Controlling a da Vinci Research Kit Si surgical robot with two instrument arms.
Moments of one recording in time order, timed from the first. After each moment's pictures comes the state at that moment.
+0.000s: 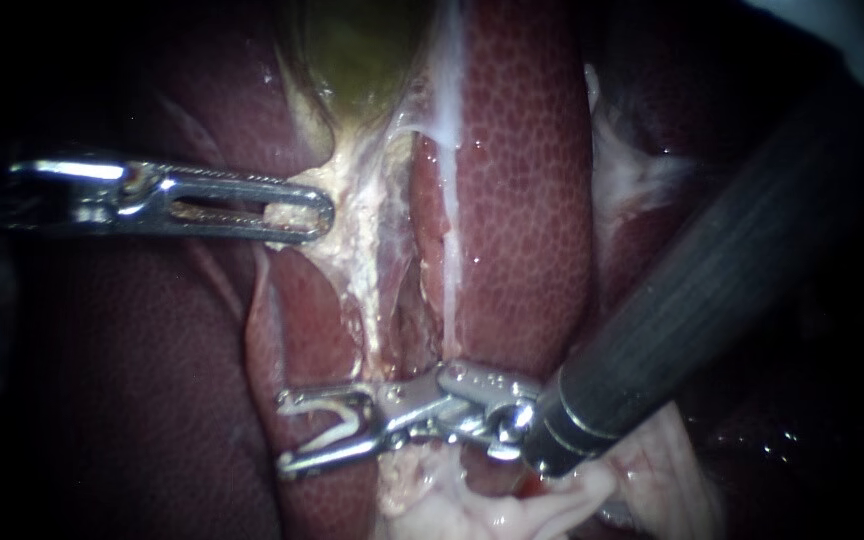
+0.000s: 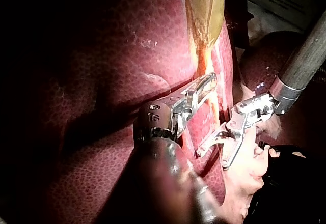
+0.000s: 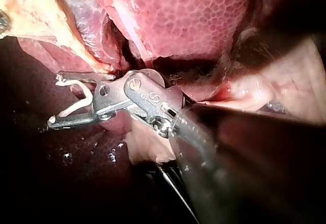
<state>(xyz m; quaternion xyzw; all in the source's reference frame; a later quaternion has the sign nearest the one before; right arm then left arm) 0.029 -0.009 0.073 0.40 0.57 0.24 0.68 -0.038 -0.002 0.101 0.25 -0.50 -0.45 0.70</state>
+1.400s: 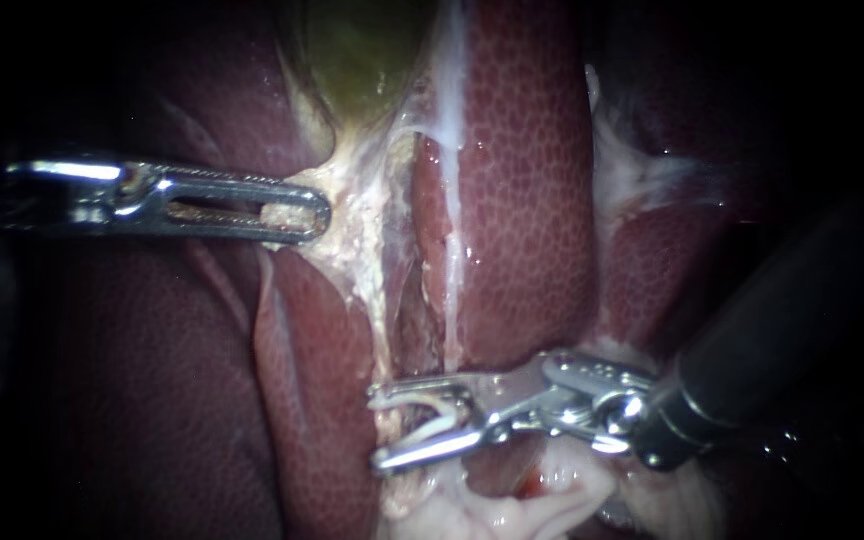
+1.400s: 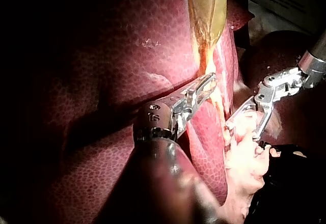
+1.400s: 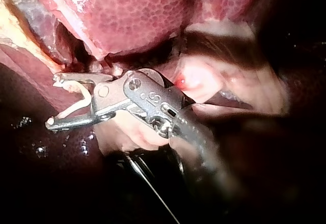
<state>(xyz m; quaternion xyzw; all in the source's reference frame) 0.018 -0.006 0.067 0.40 0.58 0.23 0.67 -0.037 -0.002 0.101 0.25 -0.50 -0.45 0.70</state>
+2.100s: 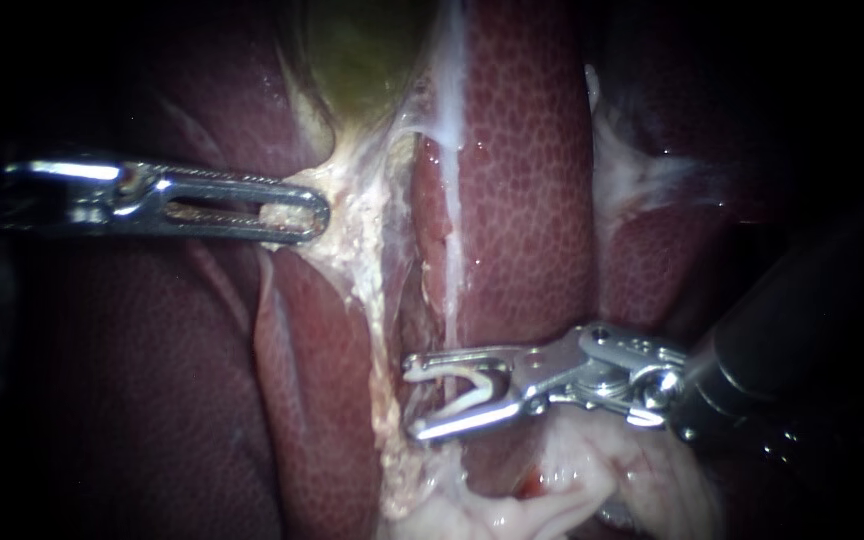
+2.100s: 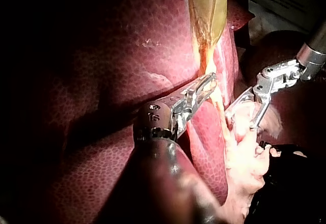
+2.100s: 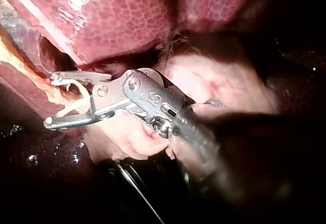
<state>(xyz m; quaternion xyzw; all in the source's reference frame) 0.018 -0.005 0.071 0.39 0.58 0.23 0.68 -0.037 -0.002 0.101 0.25 -0.50 -0.45 0.70</state>
